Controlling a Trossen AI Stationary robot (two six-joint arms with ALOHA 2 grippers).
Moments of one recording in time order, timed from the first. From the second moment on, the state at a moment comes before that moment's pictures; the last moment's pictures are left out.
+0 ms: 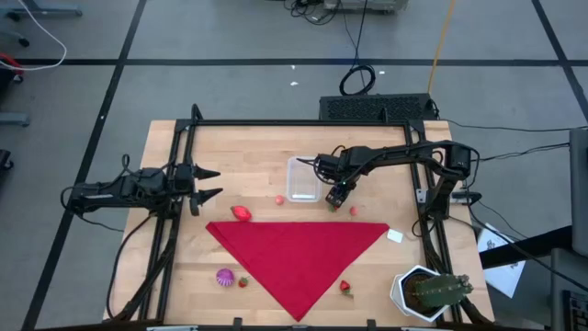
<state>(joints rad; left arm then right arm) 0.00 0.01 0.24 -0.42 -0.22 -0.16 -0.25 1.78 1.11 -0.84 -0.03 0.35</state>
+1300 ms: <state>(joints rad) 0.00 0.01 0.24 -0.41 -0.22 -0.16 -0.24 1.57 1.30 -0.84 -0.03 0.29</state>
